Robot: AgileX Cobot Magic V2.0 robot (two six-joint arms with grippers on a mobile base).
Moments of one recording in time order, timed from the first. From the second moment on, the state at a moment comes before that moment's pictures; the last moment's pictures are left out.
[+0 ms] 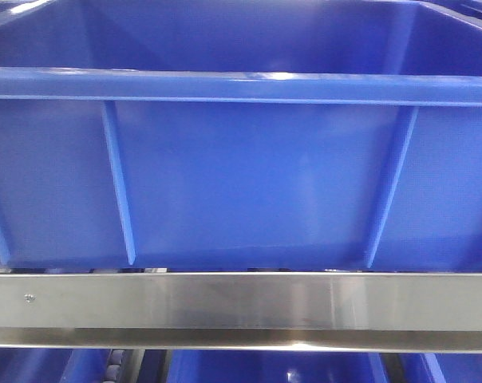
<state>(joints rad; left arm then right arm) -0.85 1.37 -1.54 0.36 1.17 -0.66 0.67 1.22 -1.38 -0.30 1.12 0.64</state>
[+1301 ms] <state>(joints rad) -0.60 1.83 -1.58 0.25 0.90 -0.55 0.48 1.80 -1.57 -0.32 1.01 0.54</state>
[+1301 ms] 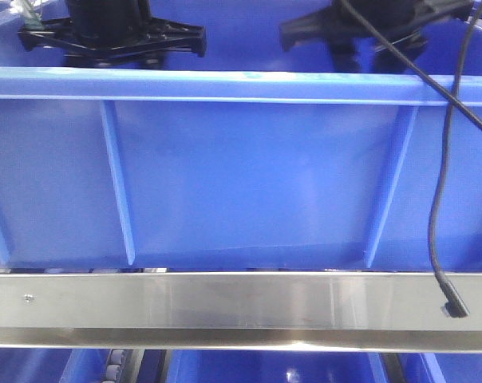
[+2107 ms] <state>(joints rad) -0.70 1.33 -1.41 0.35 0.94 -0.45 0.60 1.38 -1.41 -0.37 1.08 0.49</state>
